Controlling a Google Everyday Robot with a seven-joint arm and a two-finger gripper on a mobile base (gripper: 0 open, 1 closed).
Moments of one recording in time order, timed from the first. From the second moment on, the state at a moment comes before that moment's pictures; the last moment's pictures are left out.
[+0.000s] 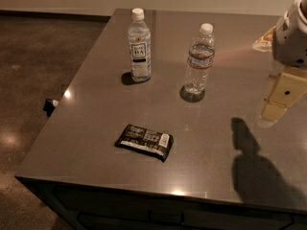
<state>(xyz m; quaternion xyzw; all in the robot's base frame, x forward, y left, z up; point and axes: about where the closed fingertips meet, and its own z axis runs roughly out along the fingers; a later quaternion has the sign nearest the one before) 0.438 -0.217 0.977 -0.60 0.78 -0.03 0.16</state>
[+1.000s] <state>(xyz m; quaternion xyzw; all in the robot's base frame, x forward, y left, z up) 0.480 -0.187 0.975 -0.57 0.79 -0.02 0.21</state>
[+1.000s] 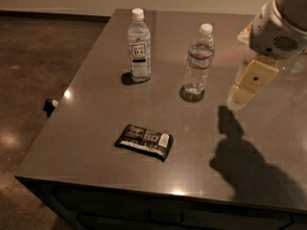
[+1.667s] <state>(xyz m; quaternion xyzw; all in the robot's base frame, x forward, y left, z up) 0.539 -0.143 0.969 -0.54 0.80 0.07 0.27</state>
